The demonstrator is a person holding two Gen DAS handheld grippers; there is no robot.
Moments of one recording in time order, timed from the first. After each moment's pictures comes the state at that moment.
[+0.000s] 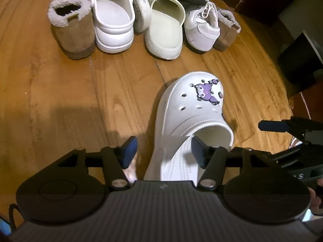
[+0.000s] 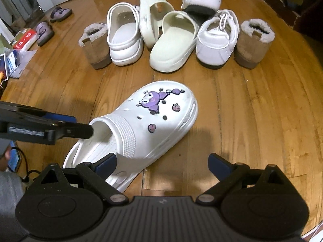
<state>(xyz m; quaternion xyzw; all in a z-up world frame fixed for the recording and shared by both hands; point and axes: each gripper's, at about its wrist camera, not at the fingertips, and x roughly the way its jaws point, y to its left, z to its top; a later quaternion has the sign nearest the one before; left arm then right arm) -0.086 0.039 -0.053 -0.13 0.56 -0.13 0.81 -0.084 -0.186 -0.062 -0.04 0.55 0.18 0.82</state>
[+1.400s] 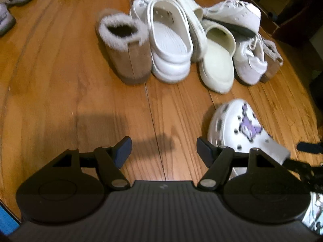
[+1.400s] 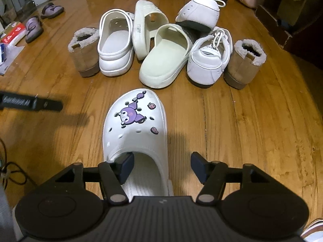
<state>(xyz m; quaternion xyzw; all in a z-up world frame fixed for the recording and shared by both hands) -0.052 0.091 -0.044 -0.11 0.51 -0.03 0.85 -0.074 -0.173 -0.049 -0.10 0.52 0.14 0.83</state>
